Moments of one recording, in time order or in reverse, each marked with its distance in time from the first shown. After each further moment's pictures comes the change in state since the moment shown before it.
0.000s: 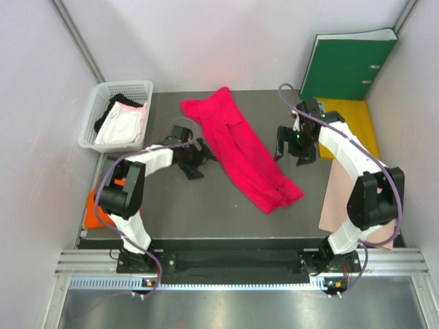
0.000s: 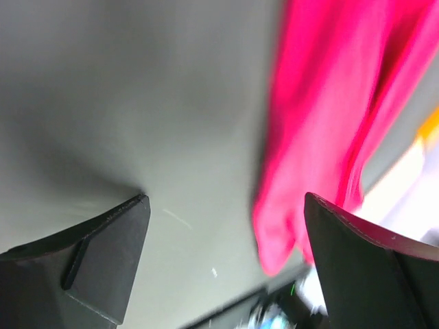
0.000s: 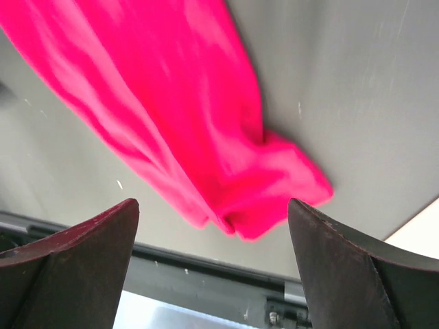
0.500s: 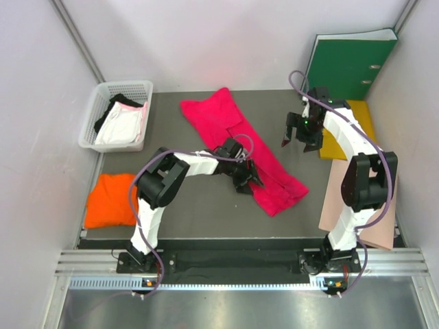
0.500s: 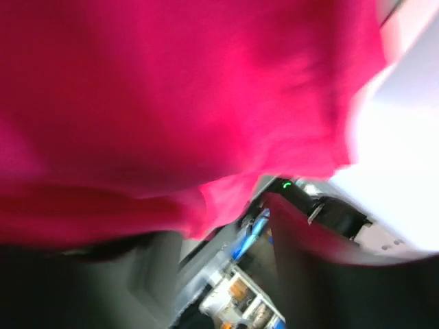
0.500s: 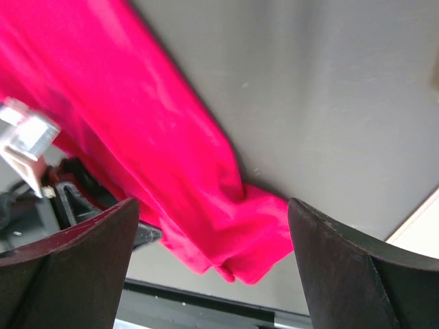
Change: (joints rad) left arm -0.412 0.291 0.194 0.149 0.341 -0.089; right arm -0.122 0.203 0.231 0.008 0.000 -0.050
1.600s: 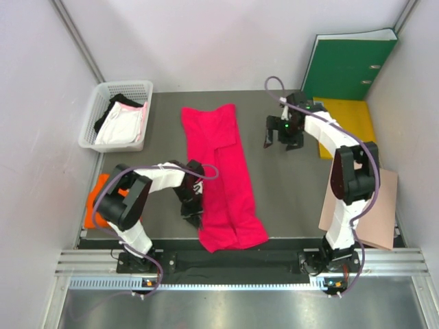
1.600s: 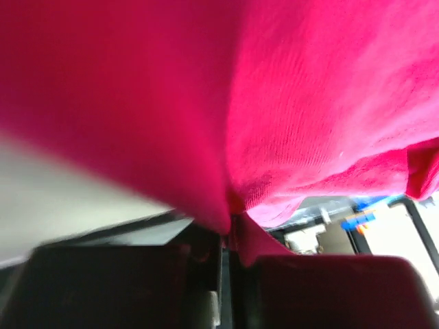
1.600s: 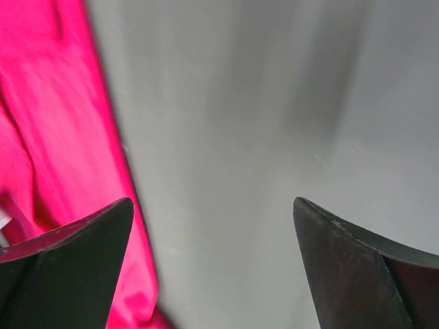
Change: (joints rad) left arm 0.148 -0.385 -0.425 -0.697 -0.212 0.464; right arm 0.105 0.107 -0.026 0.202 -0.026 -0.041
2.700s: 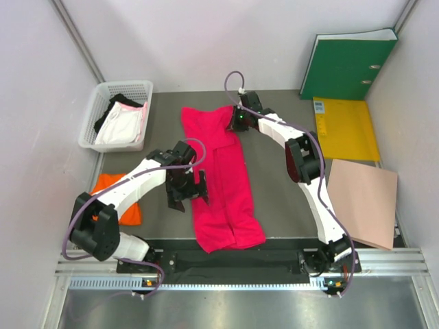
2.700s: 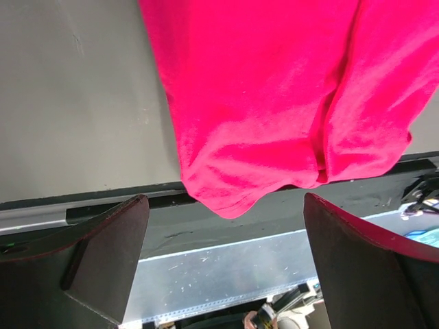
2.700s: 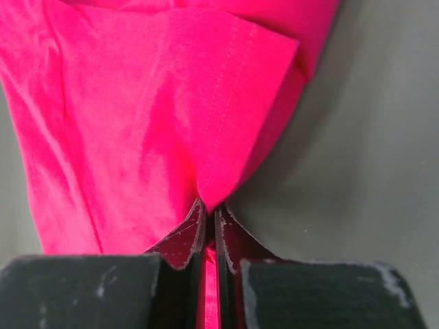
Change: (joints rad) left arm 0.034 -0.297 0.143 -0.150 -0.230 -0.105; right arm 0.222 0.616 0.572 0.444 -0.022 0.257
